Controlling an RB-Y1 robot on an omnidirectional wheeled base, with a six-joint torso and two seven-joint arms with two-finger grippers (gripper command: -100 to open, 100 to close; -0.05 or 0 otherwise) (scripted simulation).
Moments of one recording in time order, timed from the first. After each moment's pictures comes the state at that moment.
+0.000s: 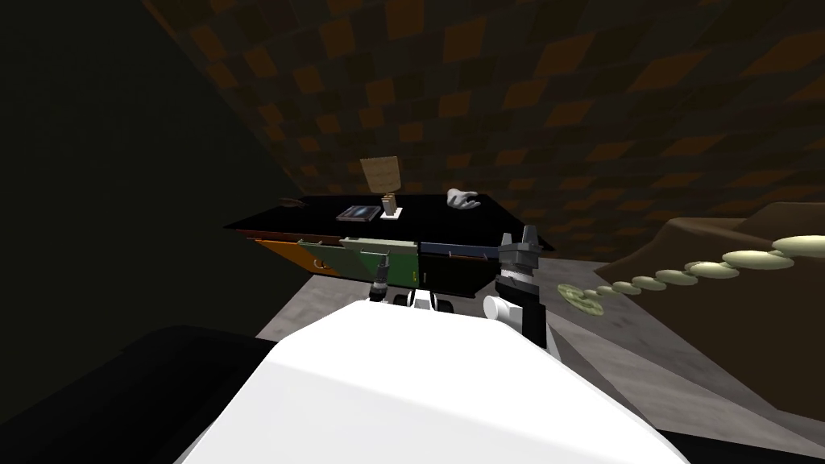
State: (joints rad) left arm 0.22 0.03 -0.01 -1.11 -0.11 -1.26 -0.09; right arm 0.49 0.03 -0.06 -2.24 -0.12 -0.37 0.06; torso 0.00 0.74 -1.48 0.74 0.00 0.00
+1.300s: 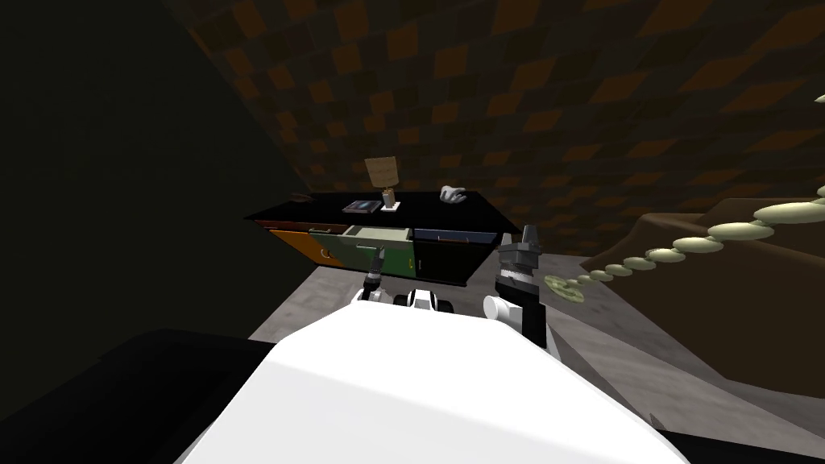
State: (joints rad) left arm 0.13 0.14 0.04 -1.09 -0.07 -1.14 0.01; right arm 0.49 0.04 -0.06 -2.24 -0.12 -0.37 0.06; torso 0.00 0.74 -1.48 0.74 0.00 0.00
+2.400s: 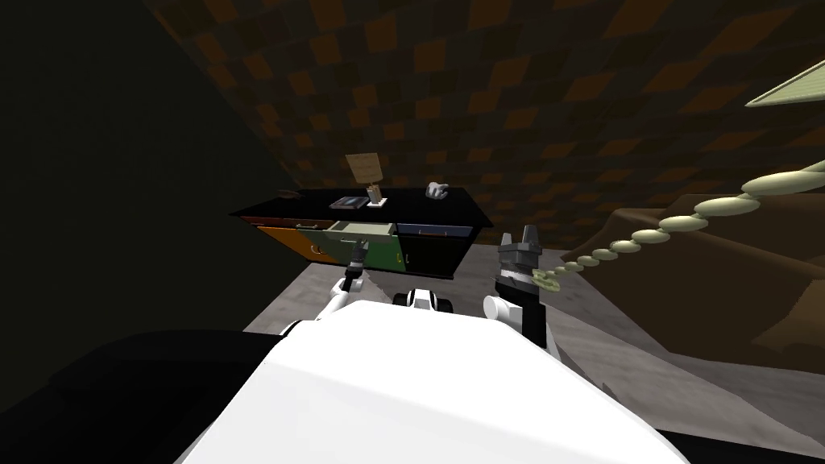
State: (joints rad) left arm -0.03 0.38 0.14 -0.90 0.01 -1.12 0.22; right arm 0.49 0.03 -0.06 -2.24 -0.12 -0.37 0.06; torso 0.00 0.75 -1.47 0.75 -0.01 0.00
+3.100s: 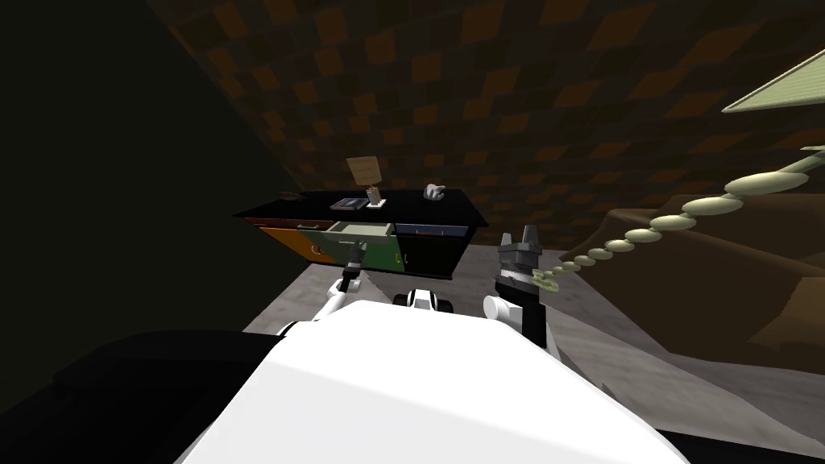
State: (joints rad) left arm -0.02 0.40 0.15 -0.89 0.01 -1.09 0.25; right arm 0.49 0.04 -0.06 -2.24 -0.12 -0.37 0.06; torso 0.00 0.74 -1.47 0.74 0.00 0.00
